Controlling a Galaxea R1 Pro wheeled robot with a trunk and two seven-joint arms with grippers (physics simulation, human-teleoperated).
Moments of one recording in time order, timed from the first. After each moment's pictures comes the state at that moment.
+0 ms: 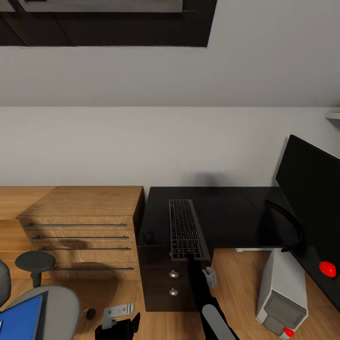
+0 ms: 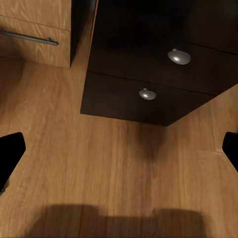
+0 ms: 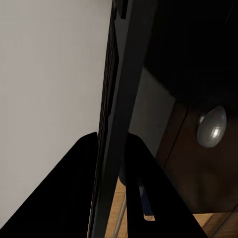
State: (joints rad) left arm 0.15 0.02 -0.27 -1.56 0.41 0.44 0.29; right arm -0.28 0.17 0.25 -0.87 -1.40 -0.21 0.30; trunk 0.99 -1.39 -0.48
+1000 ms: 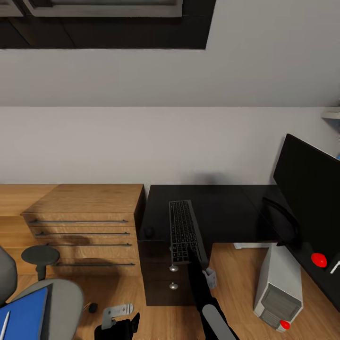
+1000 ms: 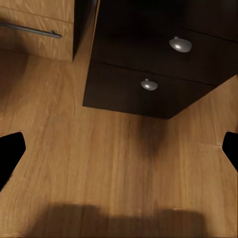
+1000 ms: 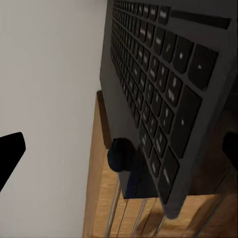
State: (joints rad) left arm 0.15 0.02 -0.27 -1.56 0.41 0.44 0.30; right arm -0.28 0.17 0.25 -0.87 -1.40 -0.21 0.26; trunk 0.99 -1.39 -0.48
